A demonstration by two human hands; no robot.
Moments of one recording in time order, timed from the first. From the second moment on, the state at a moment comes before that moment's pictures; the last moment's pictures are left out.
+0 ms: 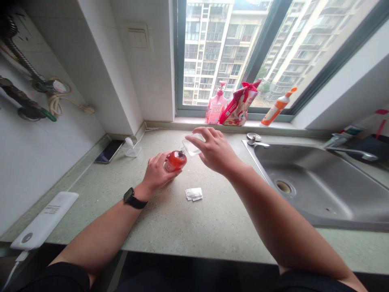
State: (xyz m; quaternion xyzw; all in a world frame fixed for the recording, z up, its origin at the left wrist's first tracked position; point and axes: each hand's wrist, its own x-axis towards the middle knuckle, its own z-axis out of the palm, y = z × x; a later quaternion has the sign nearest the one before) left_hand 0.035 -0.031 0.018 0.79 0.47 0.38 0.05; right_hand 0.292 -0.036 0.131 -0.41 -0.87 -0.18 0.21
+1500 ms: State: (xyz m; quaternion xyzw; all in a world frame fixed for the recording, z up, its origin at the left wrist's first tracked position) left_hand 0.035 -0.030 0.017 0.79 0.45 0.40 0.06; right_hand 0.284 -0.041 0.139 -0.42 -0.87 -0.16 0.20
